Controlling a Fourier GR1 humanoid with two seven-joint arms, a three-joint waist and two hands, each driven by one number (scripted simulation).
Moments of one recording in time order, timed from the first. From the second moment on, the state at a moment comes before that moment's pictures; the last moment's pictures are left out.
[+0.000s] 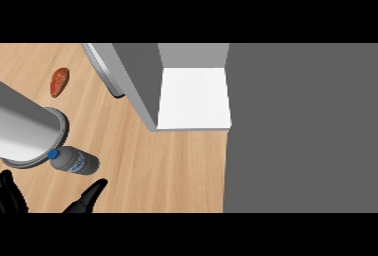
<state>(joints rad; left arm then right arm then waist) 0.37 0.01 -0.33 -2.23 -0.21 0.97 0.09 0.84 -0.14 0.09 -2.45 -0.18 0.34 -0.16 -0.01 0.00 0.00</state>
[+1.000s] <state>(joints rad) 0.29 0.00 0.02 -1.66 0.38 0.67 -0.44 1.05 -0.14 0.08 -2.45 -0.16 0.43 -0.35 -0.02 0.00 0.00</state>
